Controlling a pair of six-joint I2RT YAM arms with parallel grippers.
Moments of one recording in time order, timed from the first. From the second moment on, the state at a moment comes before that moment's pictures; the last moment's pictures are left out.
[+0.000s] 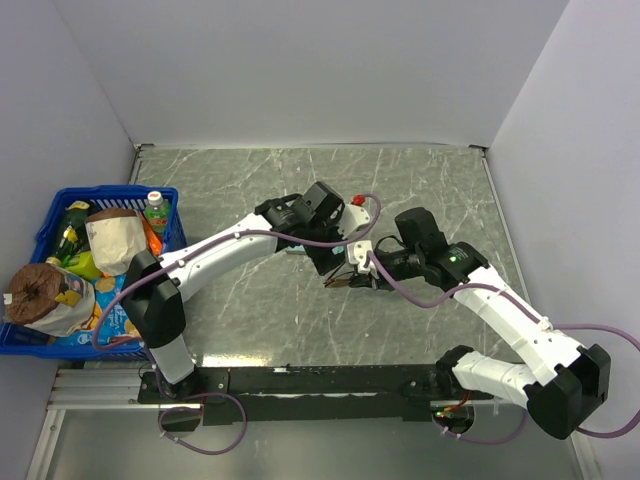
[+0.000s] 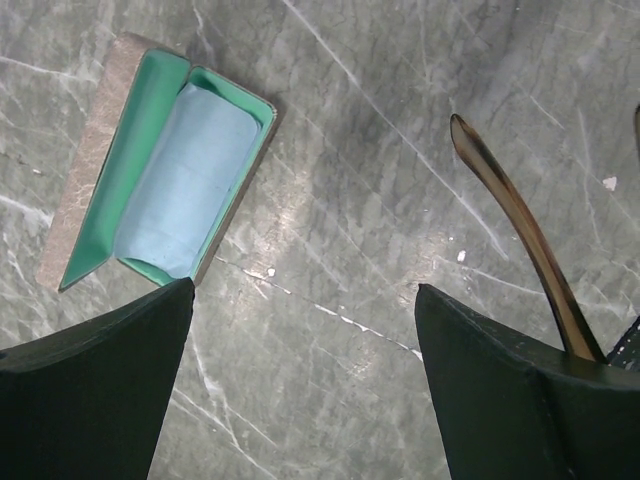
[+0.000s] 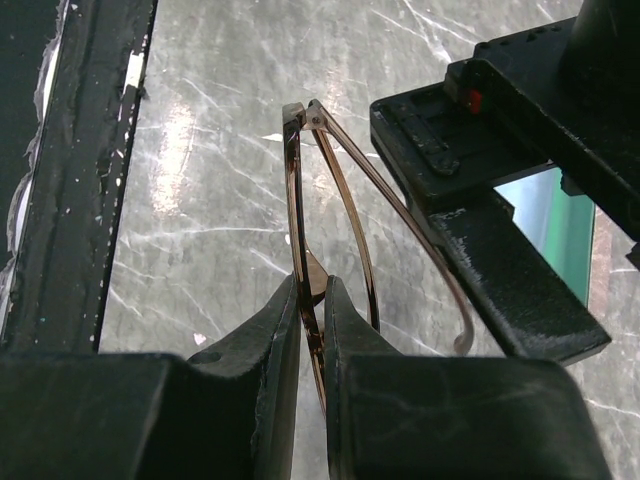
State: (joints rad) left arm -0.87 1.72 1.53 -0.72 0.05 0.27; right arm 0.57 1.06 0.94 -0.70 -0.78 -0.90
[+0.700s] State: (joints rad) left arm -0.90 1.72 1.53 -0.77 0.14 0.33; right arm 0.58 1.06 0.92 -0.69 -0.75 -0.90
